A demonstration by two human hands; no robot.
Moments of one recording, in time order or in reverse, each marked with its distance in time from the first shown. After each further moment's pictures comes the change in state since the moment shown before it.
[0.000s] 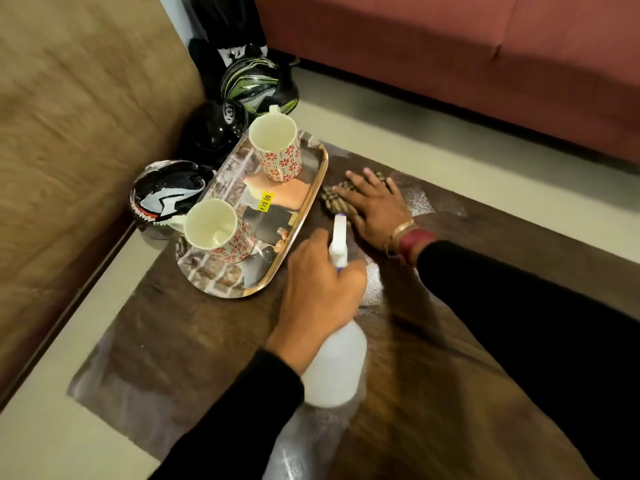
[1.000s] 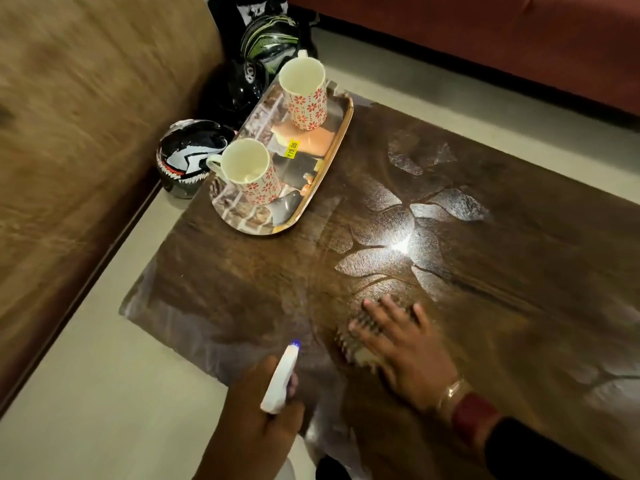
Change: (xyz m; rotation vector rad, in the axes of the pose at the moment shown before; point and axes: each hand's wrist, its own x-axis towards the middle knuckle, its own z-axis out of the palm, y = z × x) left_hand -0.216 -0.120 -0.082 0.015 -0.115 -0.136; right_hand -0.299 -0.107 0.074 -0.033 -0.098 -0.196
